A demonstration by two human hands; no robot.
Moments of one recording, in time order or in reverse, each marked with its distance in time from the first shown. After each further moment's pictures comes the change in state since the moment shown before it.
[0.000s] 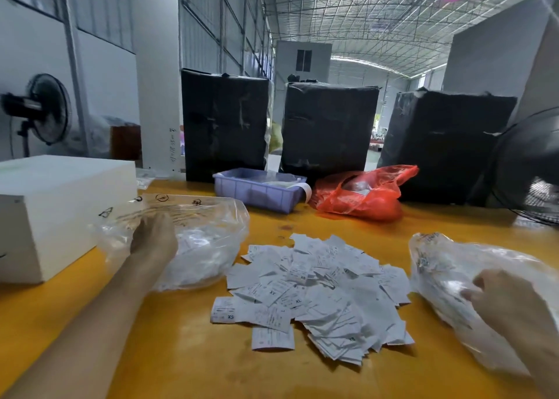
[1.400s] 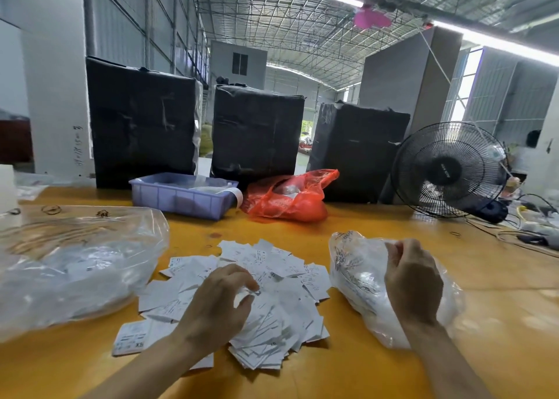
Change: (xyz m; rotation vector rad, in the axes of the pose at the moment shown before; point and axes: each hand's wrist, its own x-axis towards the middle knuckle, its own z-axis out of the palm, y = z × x) left_hand -0.133 0.115 0.054 -0.555 -0.175 0.903; right_hand -0.002 0.002 0.004 0.198 0.814 -0.170
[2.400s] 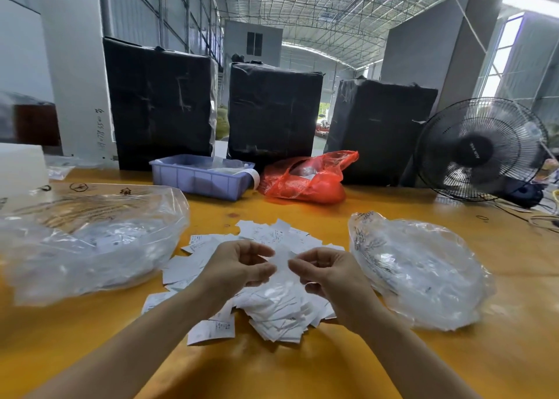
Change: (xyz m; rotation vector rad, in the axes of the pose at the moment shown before) left_hand 0.010 0.006 -0.019 -0.880 -0.150 -0.593; right_hand -0.039 -0.108 -0.016 1.149 -1.060 0.607
